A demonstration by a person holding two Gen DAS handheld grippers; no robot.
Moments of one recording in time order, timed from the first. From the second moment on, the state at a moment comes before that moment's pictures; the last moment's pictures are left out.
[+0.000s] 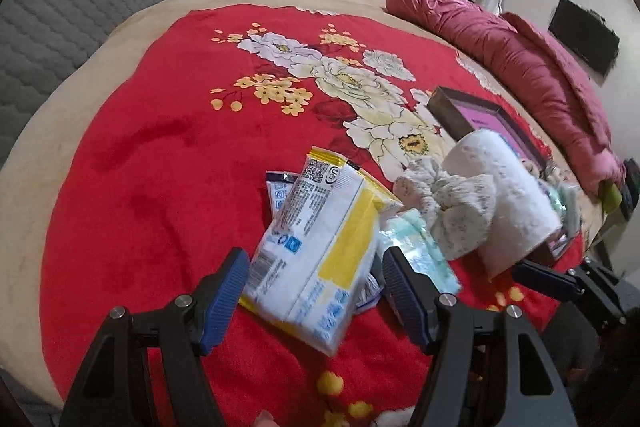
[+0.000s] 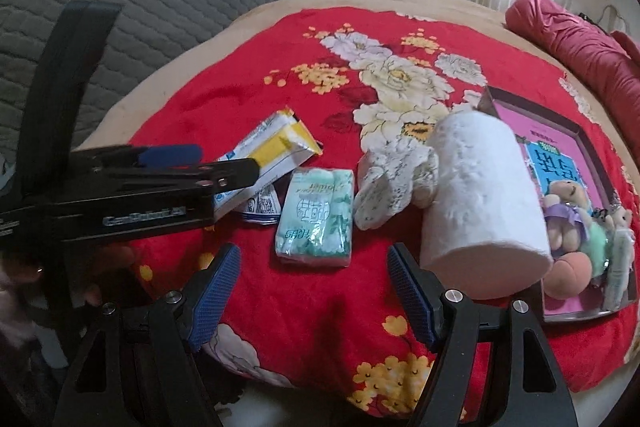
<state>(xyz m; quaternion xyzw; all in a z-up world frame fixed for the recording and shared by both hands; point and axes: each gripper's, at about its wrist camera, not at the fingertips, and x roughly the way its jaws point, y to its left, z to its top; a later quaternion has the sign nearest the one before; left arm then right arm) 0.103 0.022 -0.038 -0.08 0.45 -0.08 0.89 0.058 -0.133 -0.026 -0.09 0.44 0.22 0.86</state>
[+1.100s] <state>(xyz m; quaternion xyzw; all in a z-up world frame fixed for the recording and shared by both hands) 0.116 0.052 -0.059 -0.18 0.44 -0.13 0.87 0.087 -0.124 -0.058 -0.07 0.45 0.24 0.86</state>
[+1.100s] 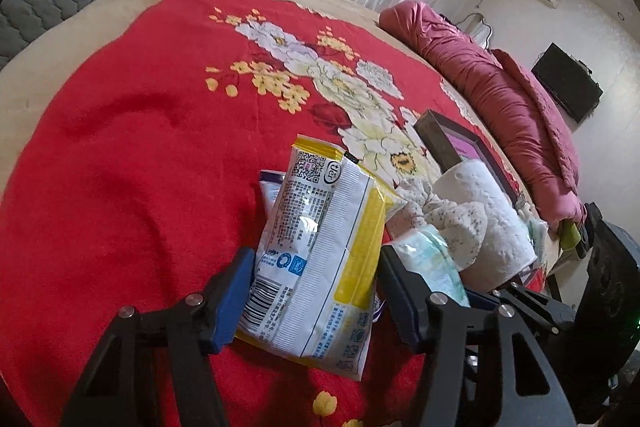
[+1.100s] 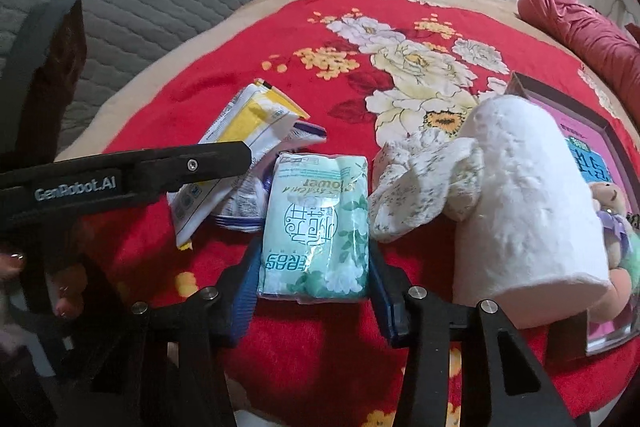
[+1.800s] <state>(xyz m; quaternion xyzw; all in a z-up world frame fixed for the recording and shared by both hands) 0.079 0.023 -0.001 -0.17 0.39 -0.13 0.90 0.055 -0.176 0.013 -0.04 0.37 0.23 0.90</state>
